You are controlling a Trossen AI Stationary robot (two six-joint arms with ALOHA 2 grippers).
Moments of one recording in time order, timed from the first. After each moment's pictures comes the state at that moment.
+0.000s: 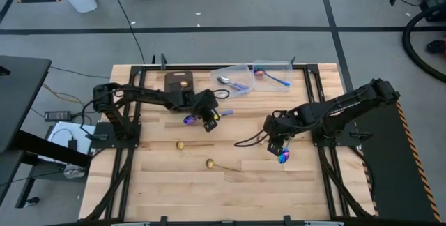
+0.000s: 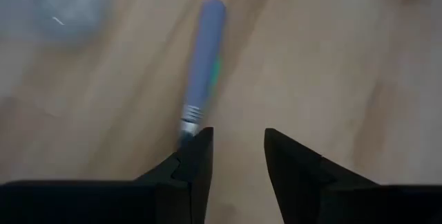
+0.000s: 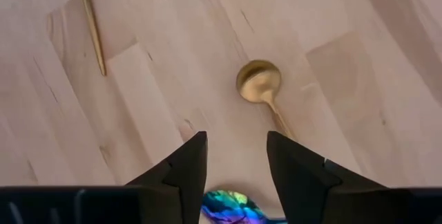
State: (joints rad) left arm 0.20 1.73 0.99 -0.23 0.03 -0.28; right arm 0.23 1.27 0.90 -0.82 0.06 0.71
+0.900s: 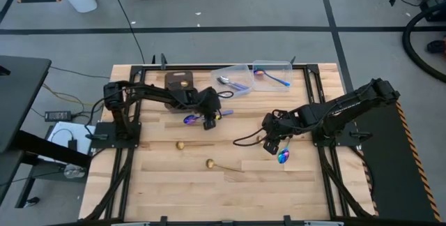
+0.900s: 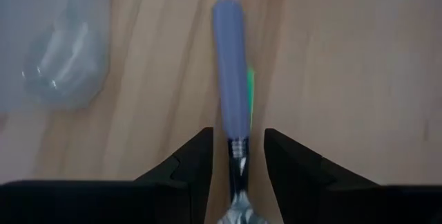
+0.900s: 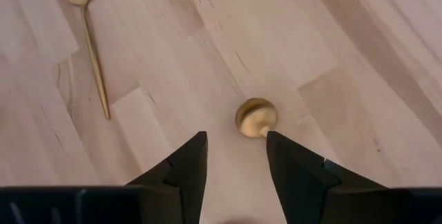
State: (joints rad) left arm 0.27 1.85 0.99 -0.11 0.04 0.06; right arm 0.25 1.27 0.90 -0.75 0.17 0.77
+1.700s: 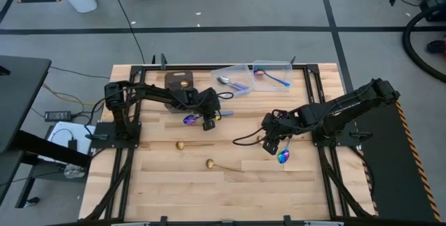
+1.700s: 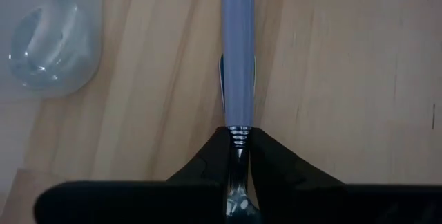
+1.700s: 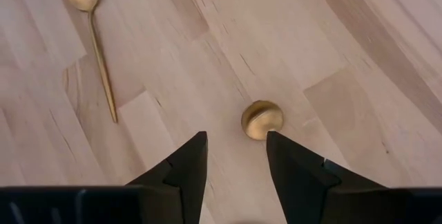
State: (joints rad) left arm 0.26 1.86 0.99 -0.14 0.04 0.06; right arm 0.25 1.27 0.90 -0.73 0.16 0.79
